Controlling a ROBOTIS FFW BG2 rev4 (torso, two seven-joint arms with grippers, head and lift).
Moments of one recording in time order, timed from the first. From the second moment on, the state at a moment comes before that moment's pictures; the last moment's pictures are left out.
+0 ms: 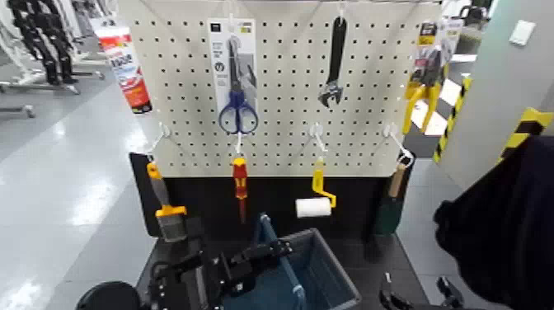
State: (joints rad) left arm -0.24 0.27 -0.27 -1.37 1.54 0.89 -0.40; right arm 0.32 -0.05 0.01 -1.61 -0.03 -0.31 -0.09
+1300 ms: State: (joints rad) left arm -0.11 0.30 -0.29 -1.49 1.76 0.88 -0.32; right arm 0.32 -0.05 0.00 -1.61 -0.02 -0.29 -0.09
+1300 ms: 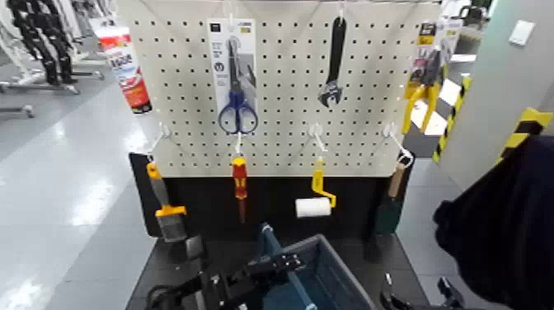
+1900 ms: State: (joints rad) left arm -0.07 0.36 -0.32 -1.57 1.88 0.88 -0.25; right arm 0.32 -0.05 0.00 -1.60 -0.02 -0.29 -0.09
